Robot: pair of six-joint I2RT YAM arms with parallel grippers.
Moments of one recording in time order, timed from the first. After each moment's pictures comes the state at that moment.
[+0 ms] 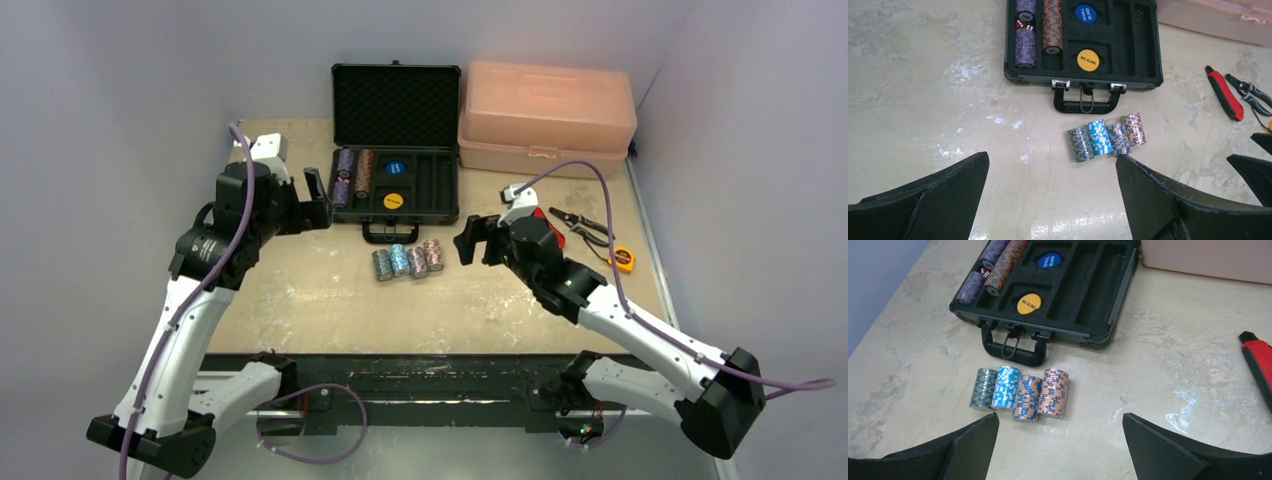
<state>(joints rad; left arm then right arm) -0.30 1.01 1.33 -0.87 -0.11 -0.35 0.74 0.98 0.74 -0.14 0.28 0.41</state>
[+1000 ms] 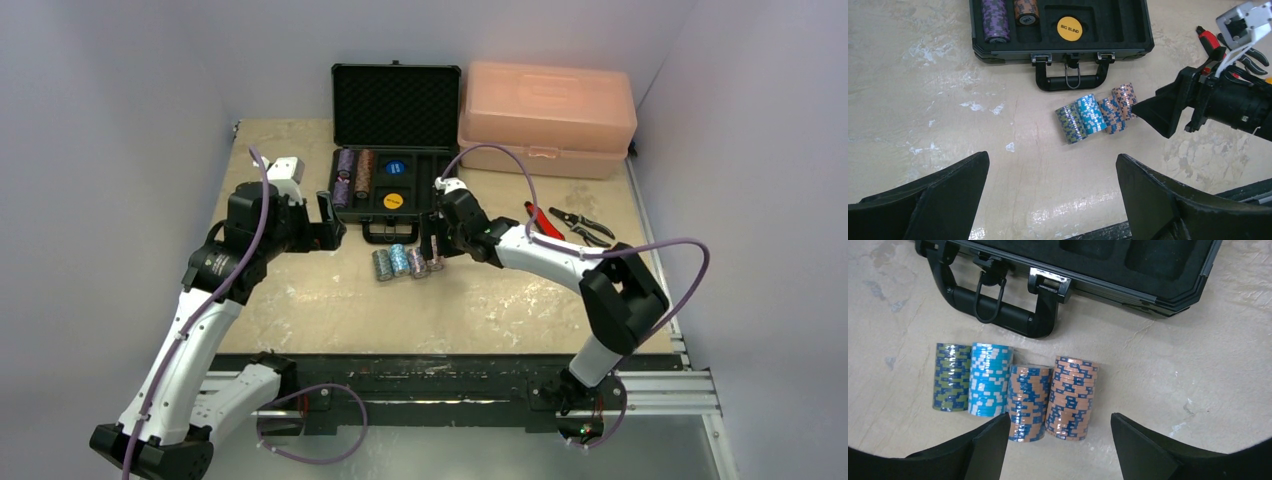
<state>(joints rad) -0.30 0.90 1.10 -0.77 0.03 -0.31 0.74 1.63 1.07 -0.22 0.11 0.44</state>
